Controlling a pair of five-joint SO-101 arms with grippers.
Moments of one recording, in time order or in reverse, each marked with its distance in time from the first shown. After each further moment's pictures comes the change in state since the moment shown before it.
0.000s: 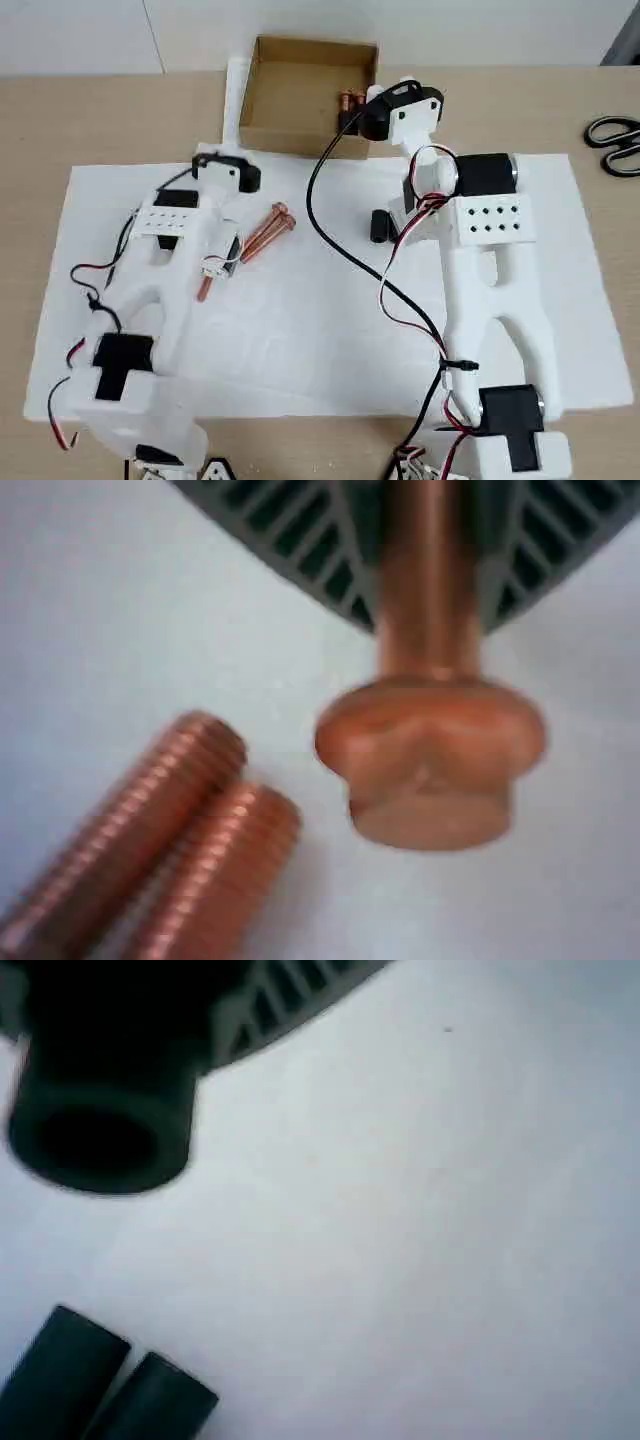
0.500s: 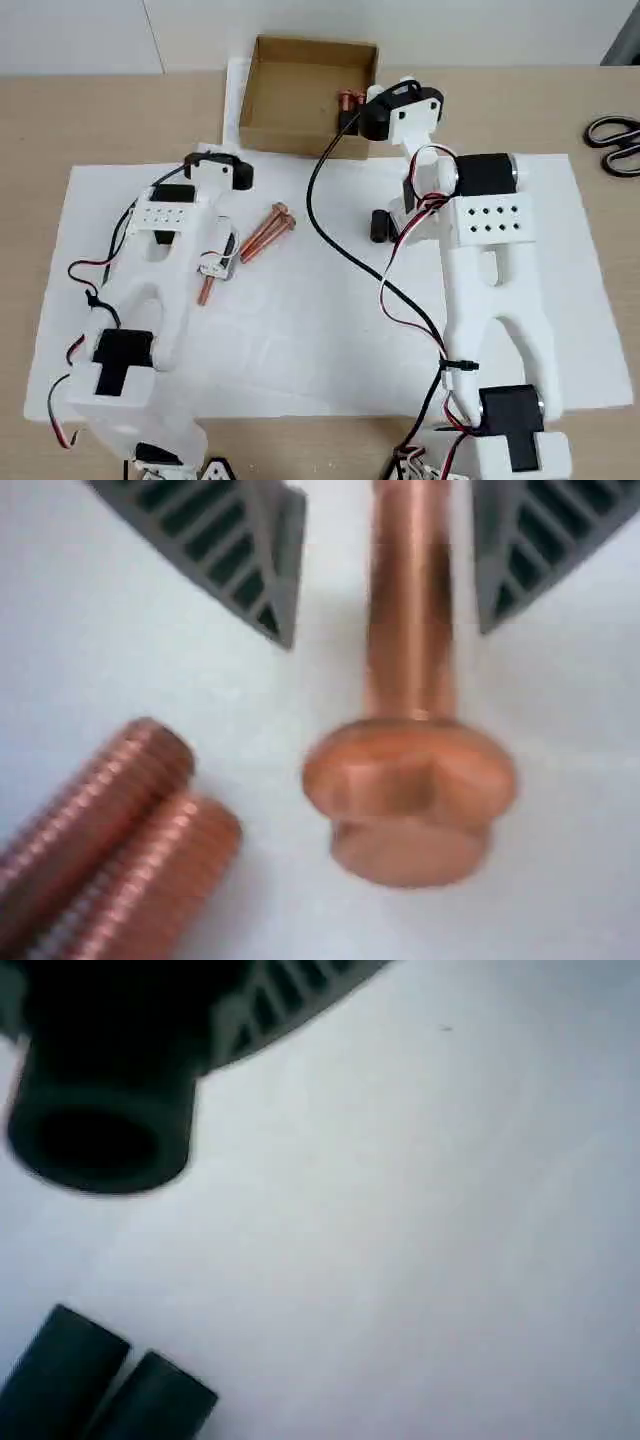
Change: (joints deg) left arm -0.8 1.0 -2.9 3.5 2.0; right arm 0.0 0.0 0.0 0.0 0.0
